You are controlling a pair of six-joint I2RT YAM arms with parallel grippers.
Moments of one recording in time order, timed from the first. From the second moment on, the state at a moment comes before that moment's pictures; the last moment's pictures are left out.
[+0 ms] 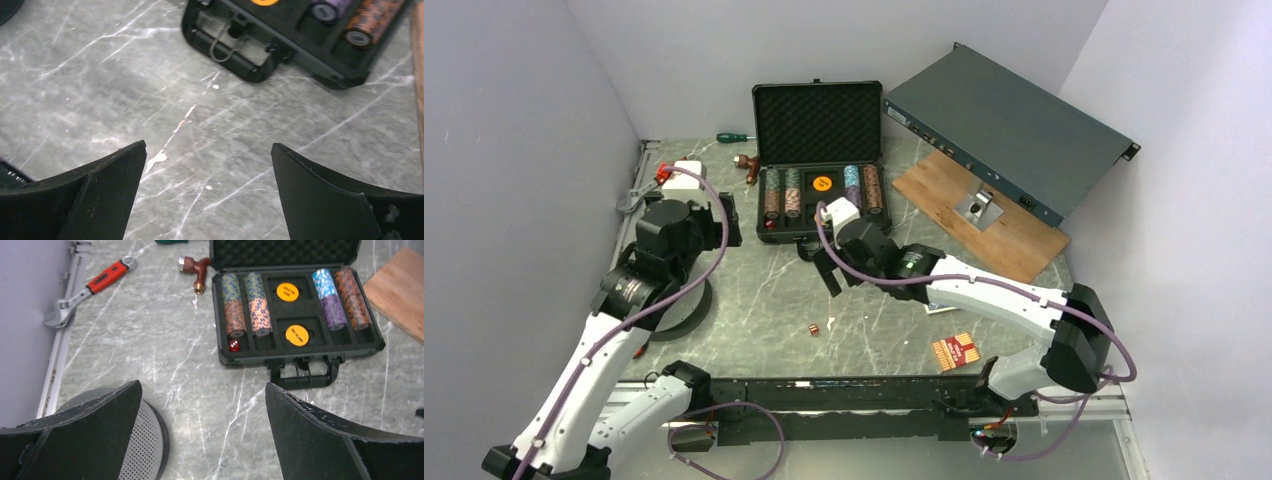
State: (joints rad) left arm -0.40 0.83 1.05 -0.58 -0.33 -0.17; right arm 0.98 1.40 1.12 -0.41 0.29 0.21
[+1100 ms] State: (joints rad) left arm -0.40 0.77 1.05 -0.57 -0.45 -0.17; right arm 1.26 1.78 1.20 -0.51 0.31 0.70
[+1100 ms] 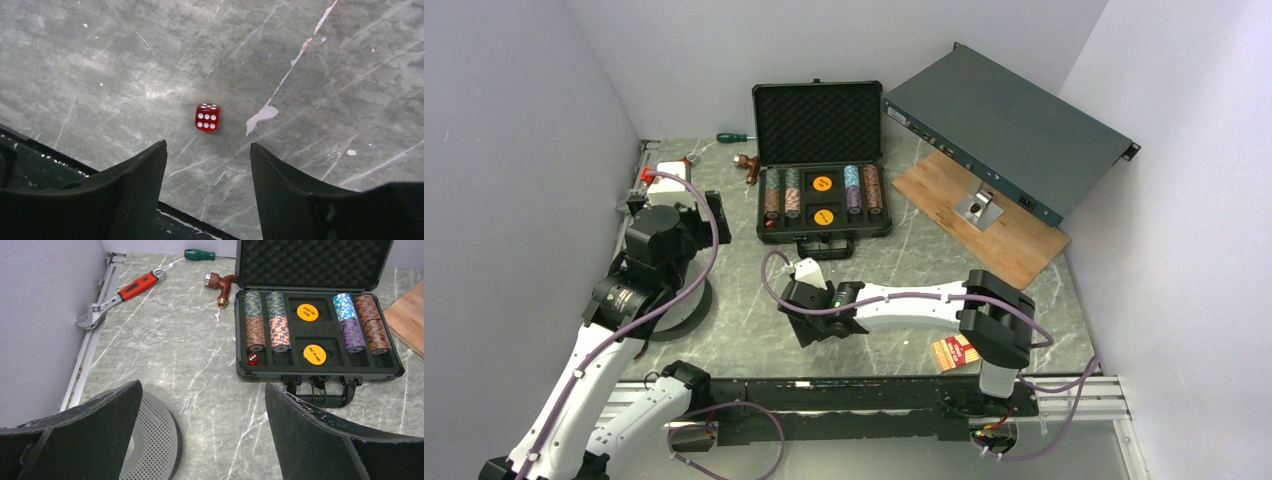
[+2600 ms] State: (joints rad) left arm -0.40 0.78 1.05 -0.57 -0.45 -0.17; right arm 1.26 1.92 1.27 -0.50 0.32 0.67
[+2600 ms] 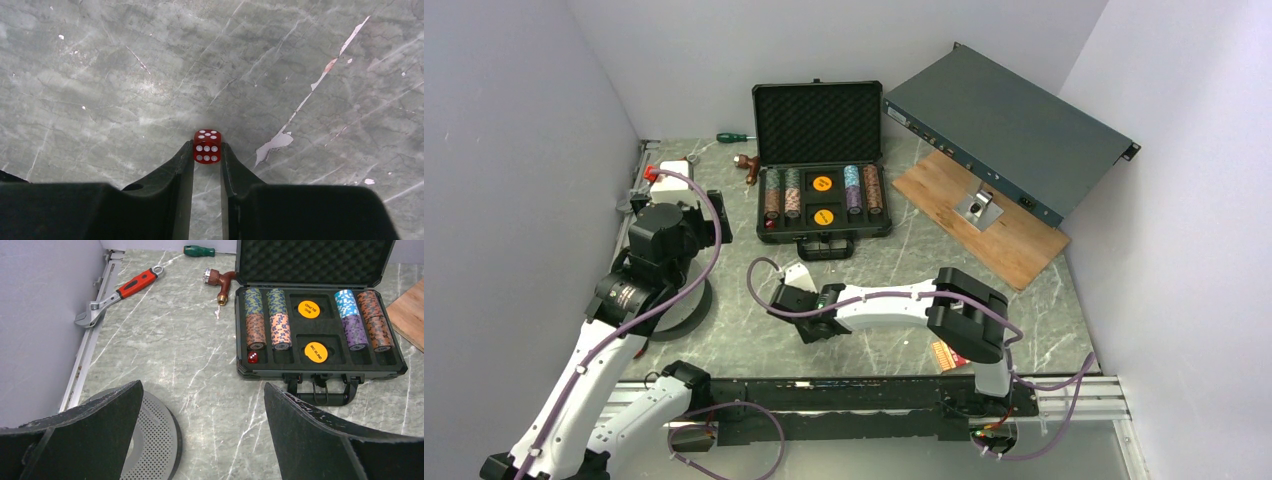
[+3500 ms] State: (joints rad) left arm -0.40 0.77 1.05 -0.57 -0.48 -0.17; right arm 1.21 1.66 1.40 -0.45 0.55 0.41
